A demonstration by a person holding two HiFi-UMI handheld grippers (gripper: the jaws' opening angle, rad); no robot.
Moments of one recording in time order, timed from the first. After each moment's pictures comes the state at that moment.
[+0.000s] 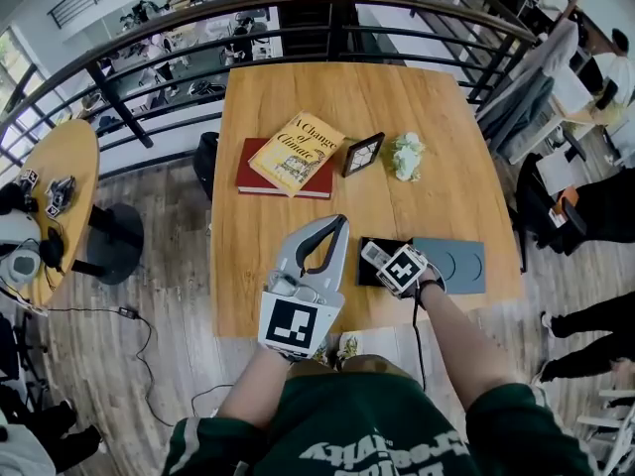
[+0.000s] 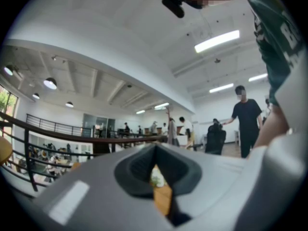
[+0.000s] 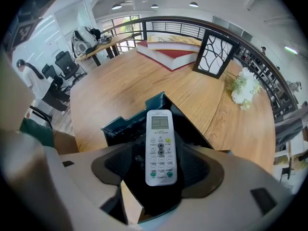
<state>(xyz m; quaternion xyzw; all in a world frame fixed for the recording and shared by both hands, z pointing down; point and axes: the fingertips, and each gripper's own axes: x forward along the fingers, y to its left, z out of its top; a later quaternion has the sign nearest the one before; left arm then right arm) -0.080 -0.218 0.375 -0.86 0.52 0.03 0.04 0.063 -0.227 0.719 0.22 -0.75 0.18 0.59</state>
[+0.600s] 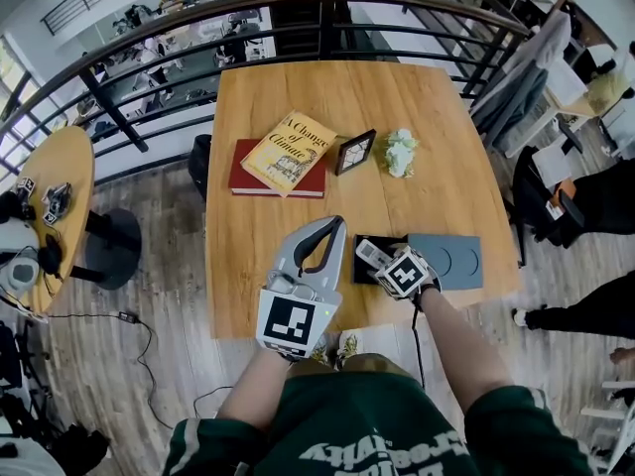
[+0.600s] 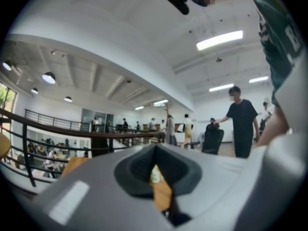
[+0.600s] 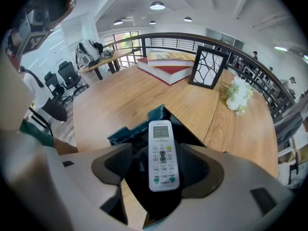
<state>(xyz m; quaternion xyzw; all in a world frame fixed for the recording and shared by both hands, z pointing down) -0.069 -0.220 0.391 -0.86 0.50 0.01 0.01 0.053 -0.230 0.706 0.24 -0.80 0.17 0.52</state>
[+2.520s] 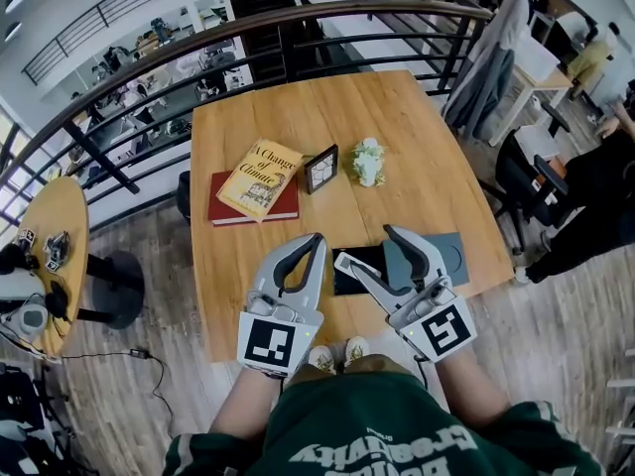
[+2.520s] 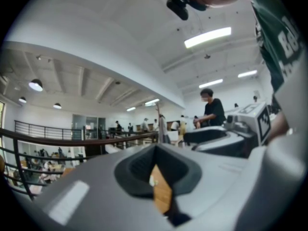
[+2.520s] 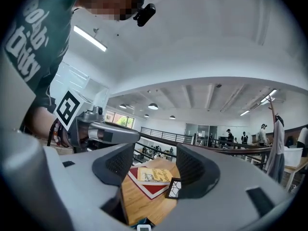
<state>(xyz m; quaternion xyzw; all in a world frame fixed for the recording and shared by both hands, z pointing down) -0.024 -0.212 0.357 -0.88 0.47 -0.01 0.05 0.038 -0.198 0.364 0.36 -0.93 -0.10 0.02</state>
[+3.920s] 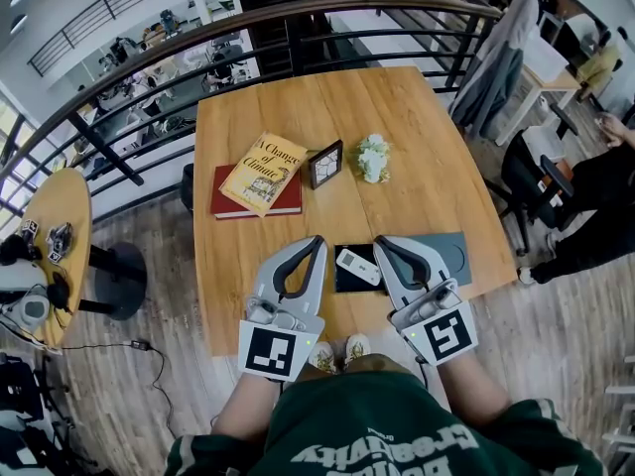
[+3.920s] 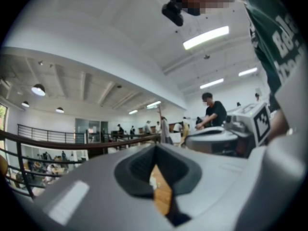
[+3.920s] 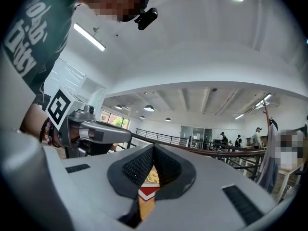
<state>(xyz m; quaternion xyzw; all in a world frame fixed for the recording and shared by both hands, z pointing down) -0.022 -0.202 0.355 -0.87 0.48 0.00 0.06 0.050 -0.201 0.361 0.39 -0.91 -0.11 0.01</state>
